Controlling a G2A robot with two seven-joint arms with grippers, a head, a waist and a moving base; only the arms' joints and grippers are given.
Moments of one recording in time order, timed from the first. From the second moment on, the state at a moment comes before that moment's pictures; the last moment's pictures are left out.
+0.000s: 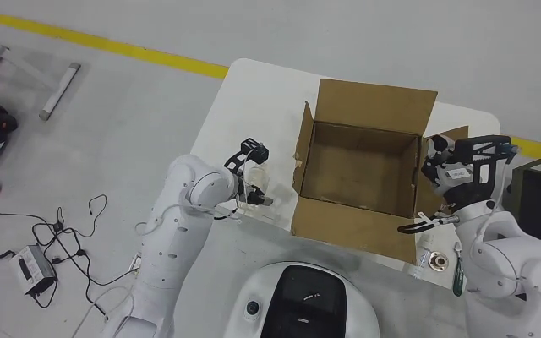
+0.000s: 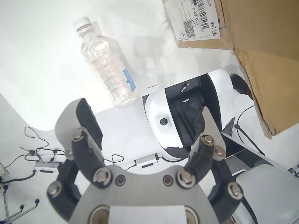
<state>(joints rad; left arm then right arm) 1.08 -1.38 -1.35 -1.74 1.09 -0.28 -1.51 -1.46 -1.27 1.64 -2.17 -1.12 -0.11 0.59</state>
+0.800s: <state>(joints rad) 1.08 -1.38 -1.23 -1.55 1.27 -0.10 -1.31 -1.46 -1.27 1.64 -2.17 -1.12 -0.11 0.59</state>
